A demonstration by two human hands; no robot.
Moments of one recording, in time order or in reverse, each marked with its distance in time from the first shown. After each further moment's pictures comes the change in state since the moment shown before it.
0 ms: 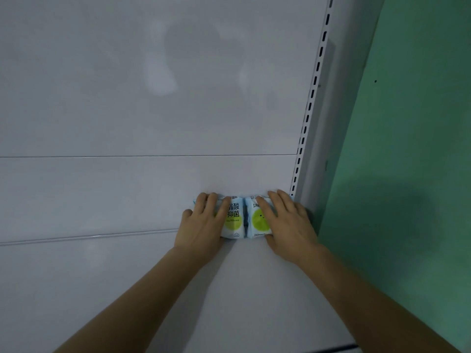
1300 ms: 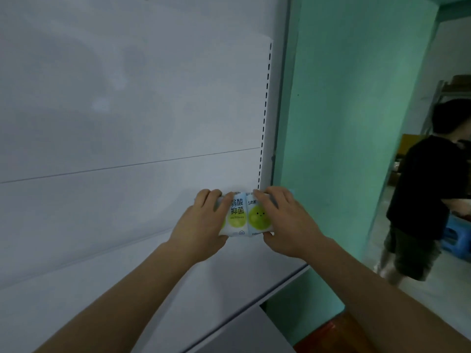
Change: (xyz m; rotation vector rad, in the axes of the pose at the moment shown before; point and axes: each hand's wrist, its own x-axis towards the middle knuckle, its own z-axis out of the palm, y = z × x) left_hand -0.059 -0.063 -0.060 -0.343 0.180 0.533; right_hand -0.094 -0.127 -0.107 -0.052 0.072 0.275
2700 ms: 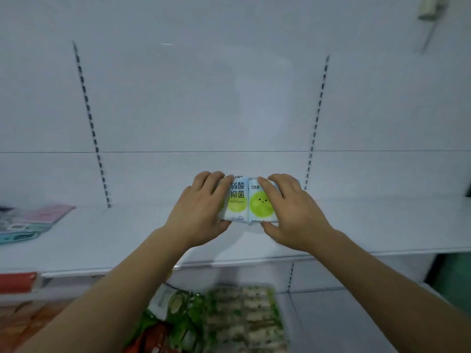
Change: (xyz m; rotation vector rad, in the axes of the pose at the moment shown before) left_hand -0.601 -0.215 -0.421 0.298 0.034 -0.379; right_hand -0.089 -0.677 -0.167 0.291 0.222 -0.473
